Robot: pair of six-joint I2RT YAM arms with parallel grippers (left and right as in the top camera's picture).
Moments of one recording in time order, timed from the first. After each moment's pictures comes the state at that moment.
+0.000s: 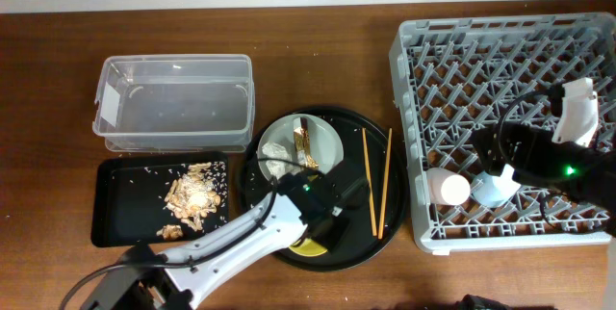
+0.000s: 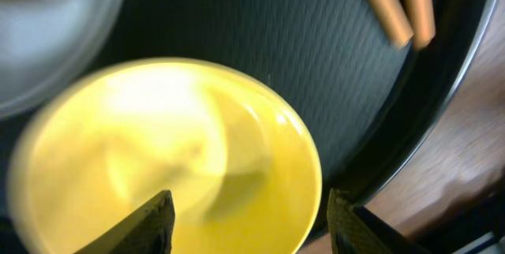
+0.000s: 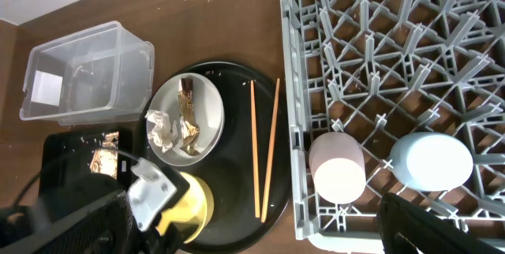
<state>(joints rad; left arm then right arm) -0.91 1.62 1.10 -0.87 0.02 -0.30 -0.31 1.15 1.61 -1.43 -0.50 0.00</state>
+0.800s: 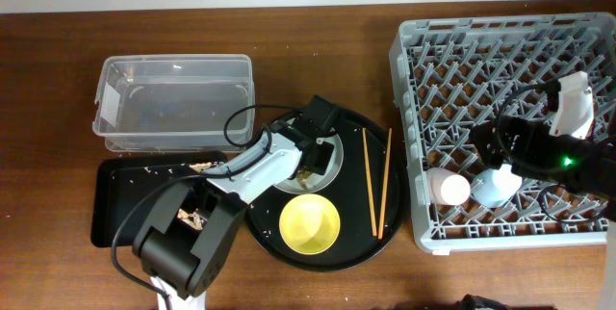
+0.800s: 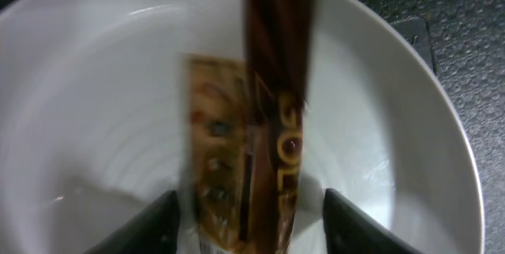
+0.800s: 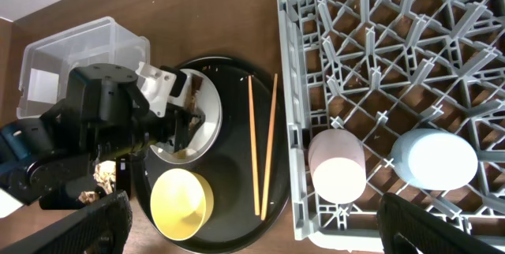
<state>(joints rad) -0.61 1.97 1.25 -0.50 -0.10 -0.19 -0.31 1.19 1.61 -1.44 -0.50 0.00</state>
